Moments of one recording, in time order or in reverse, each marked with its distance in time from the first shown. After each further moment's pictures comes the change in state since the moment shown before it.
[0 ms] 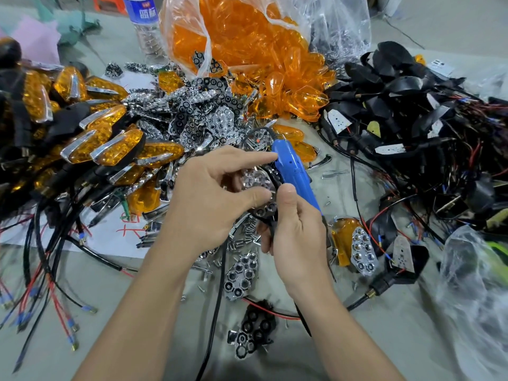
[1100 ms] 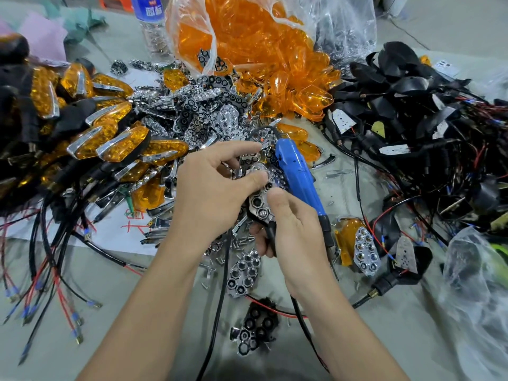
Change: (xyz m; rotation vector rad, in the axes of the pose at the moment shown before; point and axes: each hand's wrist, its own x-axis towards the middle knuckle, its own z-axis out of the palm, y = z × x) left_hand 0.004 -0.010 0.006 0.058 0.167 -0.139; right_hand 0.001 0.001 0.001 0.176 -0.216 0.074
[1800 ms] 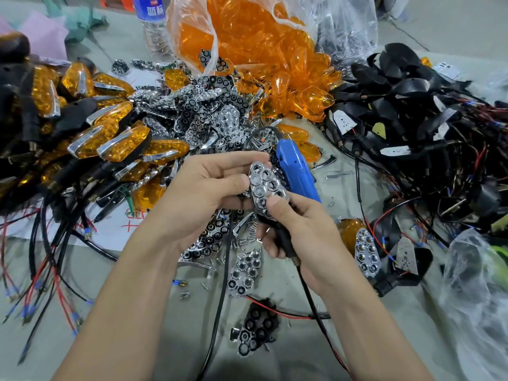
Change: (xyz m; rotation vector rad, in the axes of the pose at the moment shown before) left_hand 0.000 -0.001 -0.021 -0.498 -0.397 -0.240; right_hand 0.007 -0.008 -0.026 0.196 -0.222 0.100
